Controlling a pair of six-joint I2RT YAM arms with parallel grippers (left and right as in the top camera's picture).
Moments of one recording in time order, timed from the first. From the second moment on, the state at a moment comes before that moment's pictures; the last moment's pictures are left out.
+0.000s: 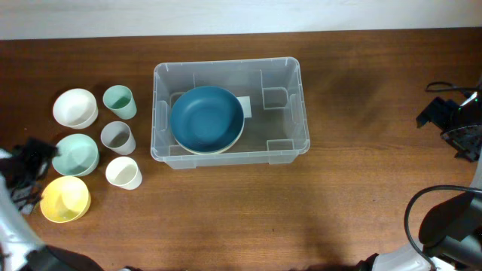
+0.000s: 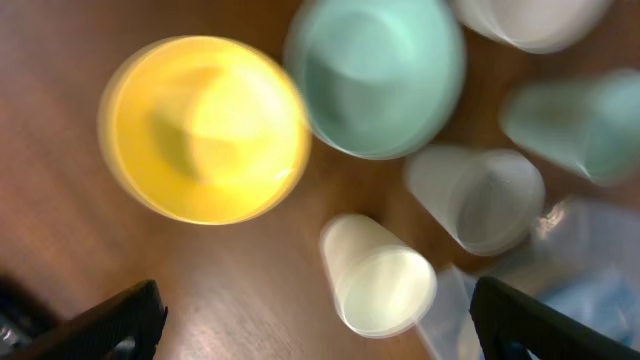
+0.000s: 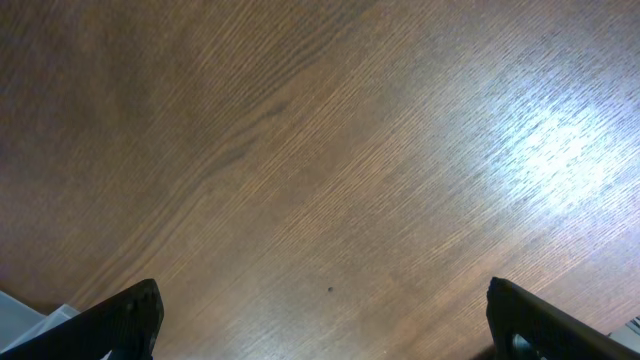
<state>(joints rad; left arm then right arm) 0.78 1.56 1.46 -1.27 0.19 -0.46 -0.52 1.79 1.74 -1.41 0.00 0.31</state>
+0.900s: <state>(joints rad) 1.04 1.59 1.06 -0.88 0.12 -0.60 -0.52 1.79 1.74 -1.41 0.00 0.31</state>
